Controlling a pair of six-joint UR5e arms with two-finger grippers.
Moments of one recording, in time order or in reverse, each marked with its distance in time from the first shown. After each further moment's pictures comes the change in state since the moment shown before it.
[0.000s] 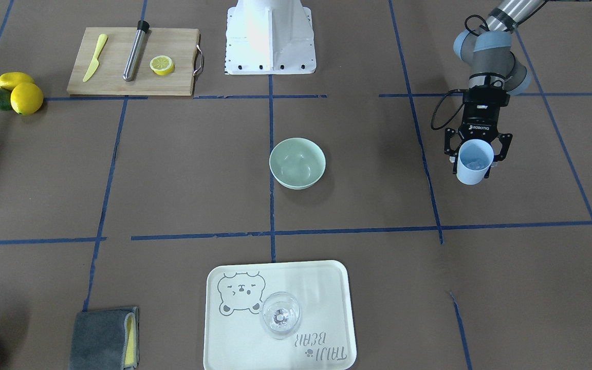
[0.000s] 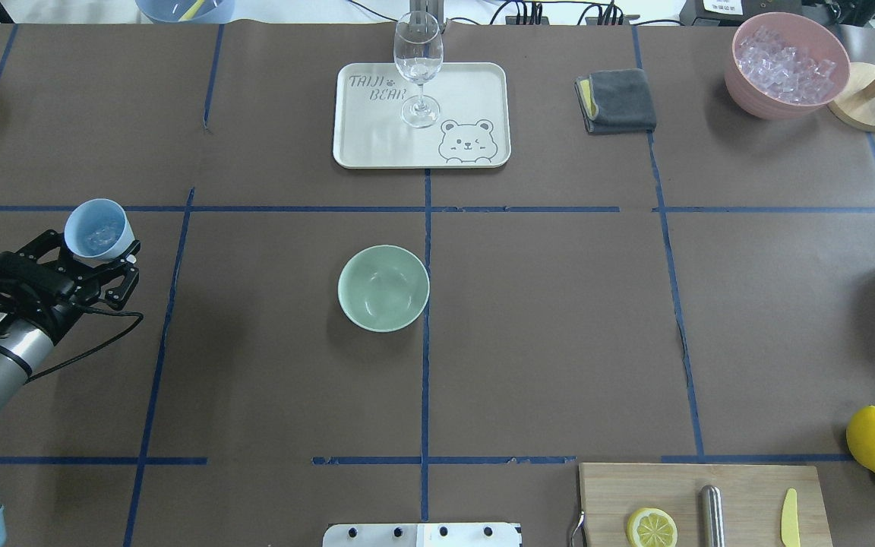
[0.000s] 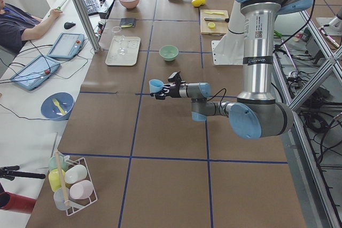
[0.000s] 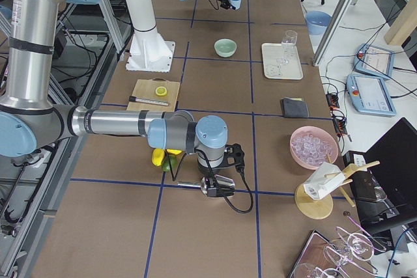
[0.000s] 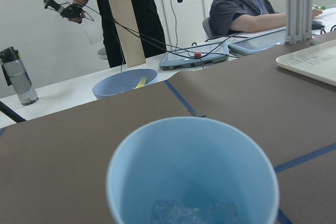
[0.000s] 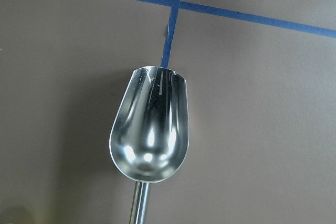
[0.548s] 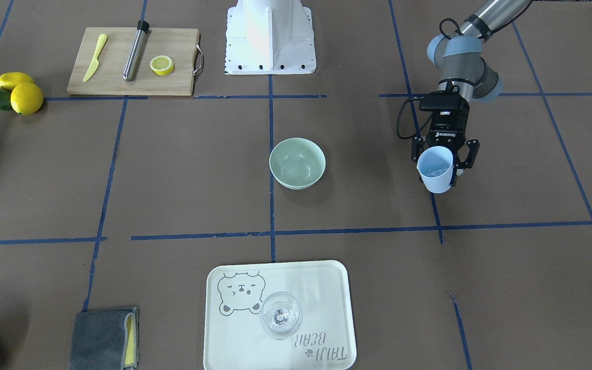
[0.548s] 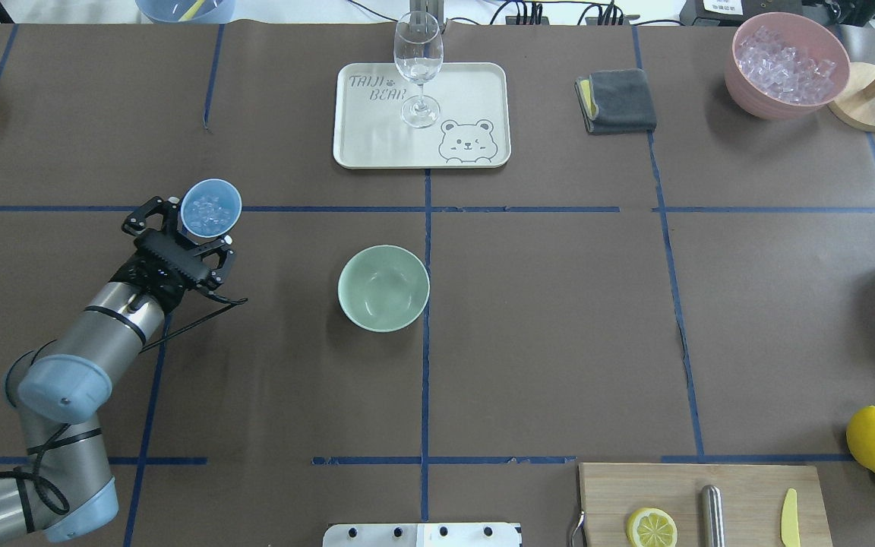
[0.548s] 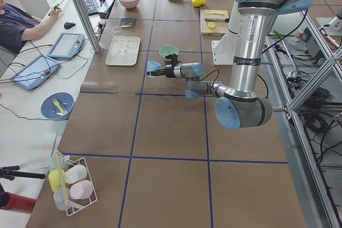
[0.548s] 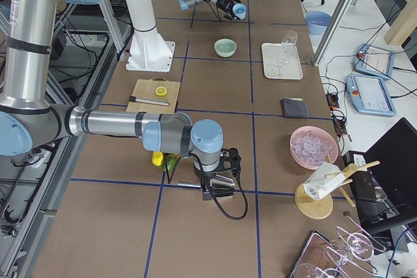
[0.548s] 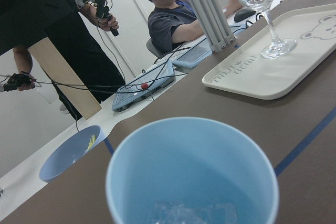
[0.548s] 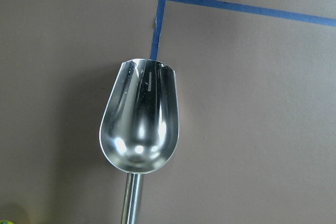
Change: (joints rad) left arm 0.005 -0.223 -0.033 0.251 -0.001 0.295; right arm 0.029 -0.018 -0.002 0.000 -0.001 0.000
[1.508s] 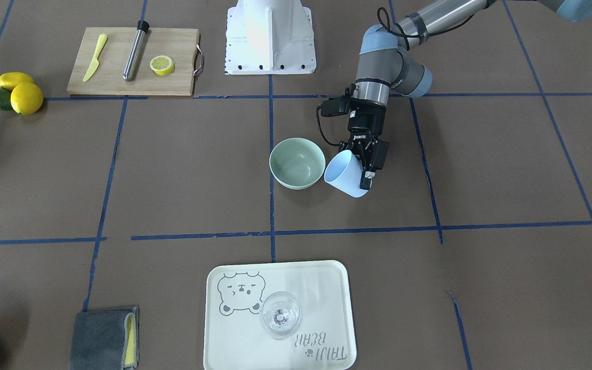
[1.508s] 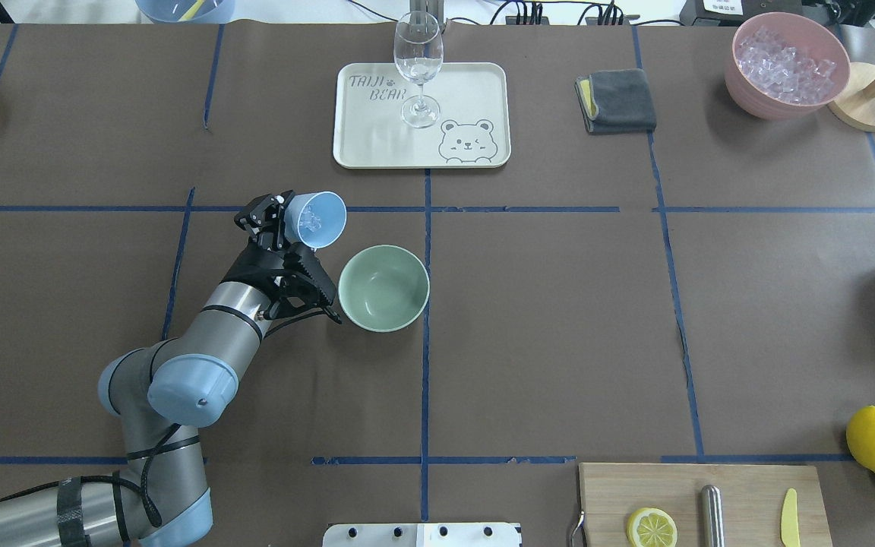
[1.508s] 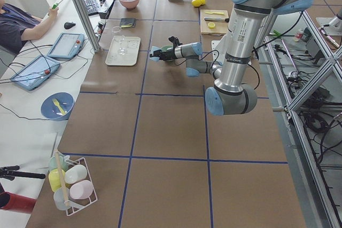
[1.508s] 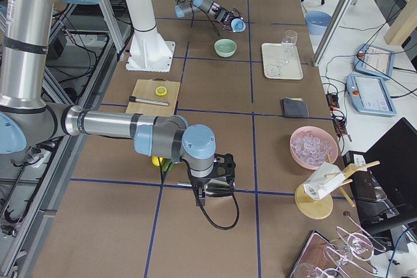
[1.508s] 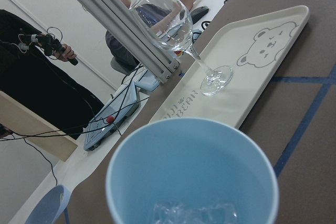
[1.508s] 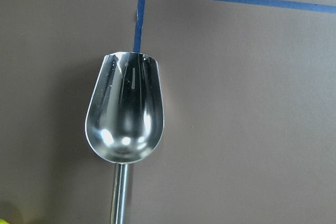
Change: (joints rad) left arm 0.069 -0.186 -0.017 0.293 0.068 0.350; right arm 0.042 -0.021 0.000 -0.001 -0.003 0.002
